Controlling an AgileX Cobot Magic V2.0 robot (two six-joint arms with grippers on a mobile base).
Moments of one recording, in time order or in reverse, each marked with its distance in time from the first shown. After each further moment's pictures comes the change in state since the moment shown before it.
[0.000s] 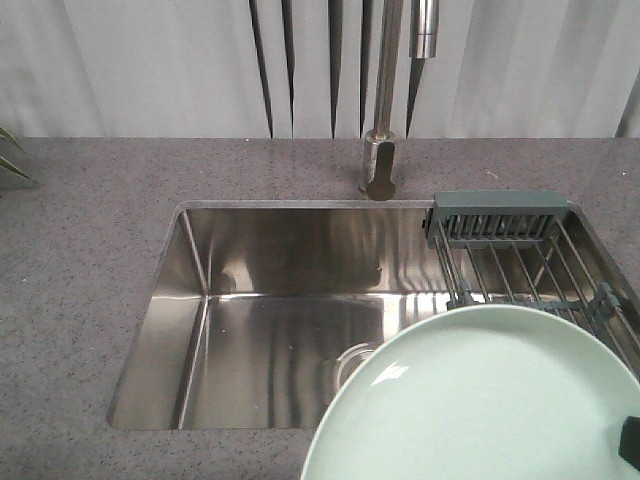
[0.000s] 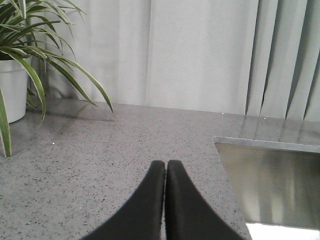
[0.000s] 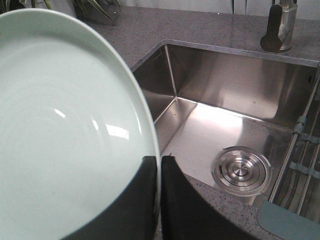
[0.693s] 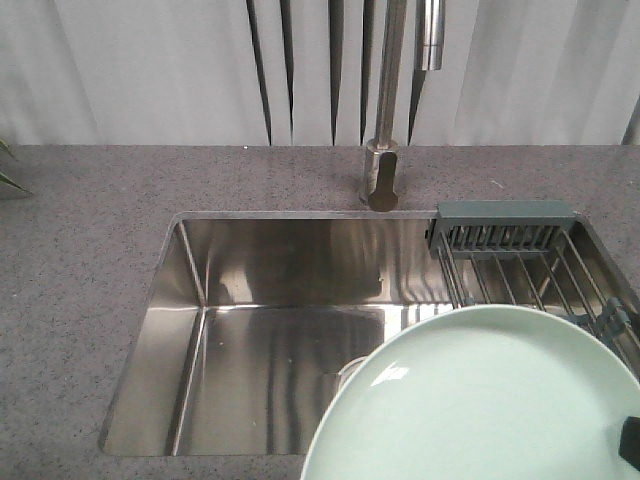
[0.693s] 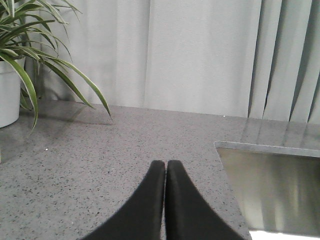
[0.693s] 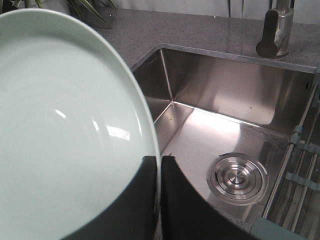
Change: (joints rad) left arm 0.000 0.000 0.000 0.000 0.000 0.000; right arm 0.000 0.000 0.000 0.000 0.000 0.000
